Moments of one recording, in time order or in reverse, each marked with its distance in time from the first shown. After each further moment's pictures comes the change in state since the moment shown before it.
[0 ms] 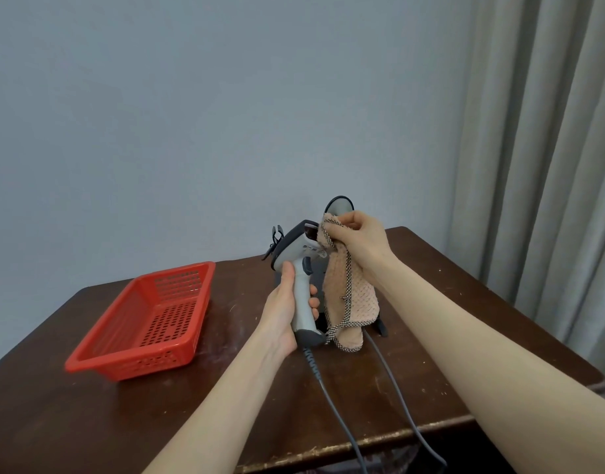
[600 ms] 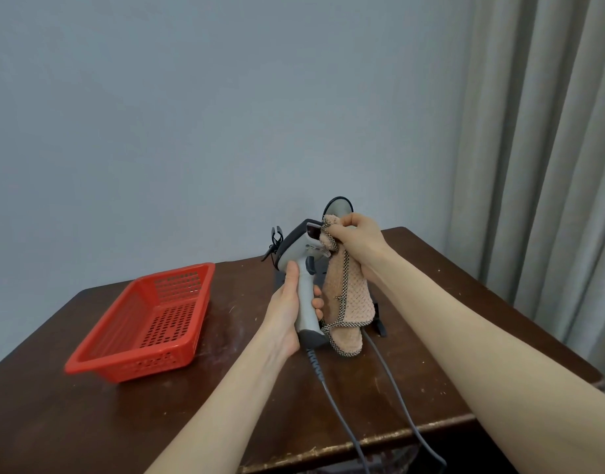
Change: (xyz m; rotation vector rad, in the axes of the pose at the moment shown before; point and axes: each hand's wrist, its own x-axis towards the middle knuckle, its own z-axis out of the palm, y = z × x) left_hand -0.001 -0.002 0.006 0.015 -0.029 0.008; right_hand 0.004 -0.006 0.001 0.033 -0.013 0.114
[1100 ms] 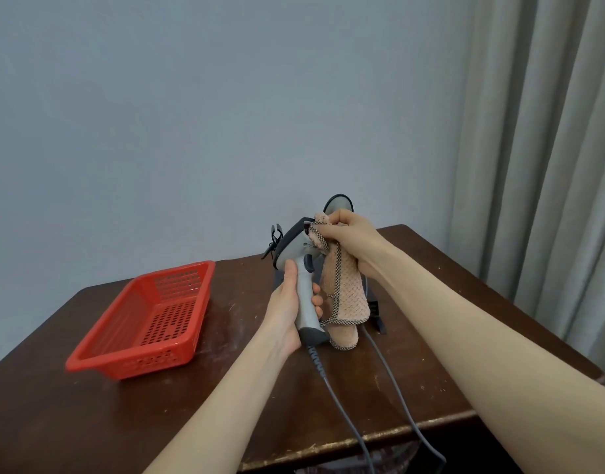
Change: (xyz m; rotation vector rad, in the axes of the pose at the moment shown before) left_hand 0.000 0.000 0.000 -0.021 0.021 -0.019; right_hand -0.001 -0.004 0.001 0.018 -0.191 0.053
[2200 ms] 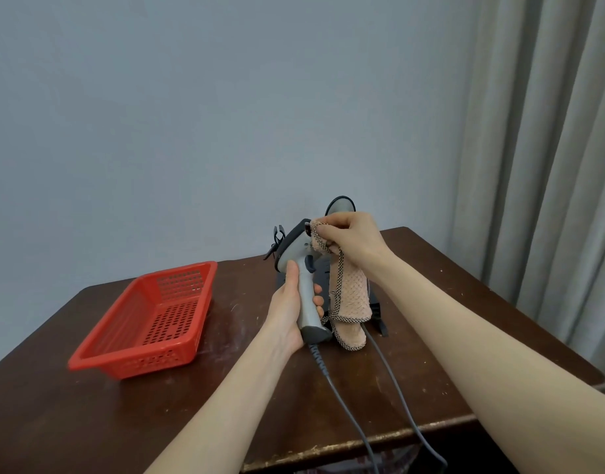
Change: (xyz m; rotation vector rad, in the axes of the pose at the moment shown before) left_hand 0.006 -0.001 -0.001 -0.021 0.037 -0.006; right_hand -0.012 -0.004 0.003 -0.226 0.074 -0.228
